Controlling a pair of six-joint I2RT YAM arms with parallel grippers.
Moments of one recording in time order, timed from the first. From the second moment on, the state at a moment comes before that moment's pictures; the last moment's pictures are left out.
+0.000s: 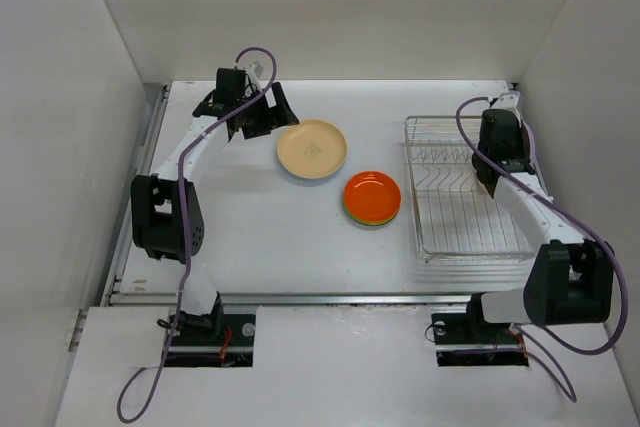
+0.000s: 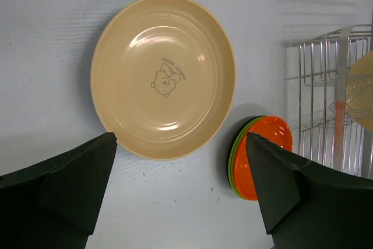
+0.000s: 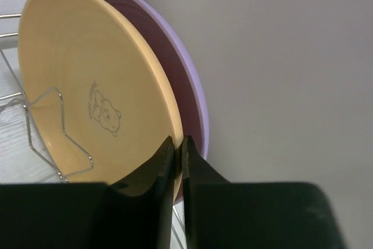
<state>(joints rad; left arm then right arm) -0.18 1.79 1.52 -0.45 0.37 -0.45 0.03 1.35 0.96 -0.11 0.79 -0.33</state>
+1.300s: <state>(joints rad) -0.27 1.79 1.48 -0.33 0.75 -0.44 0.04 0.99 0.98 -0.21 0.25 -0.16</state>
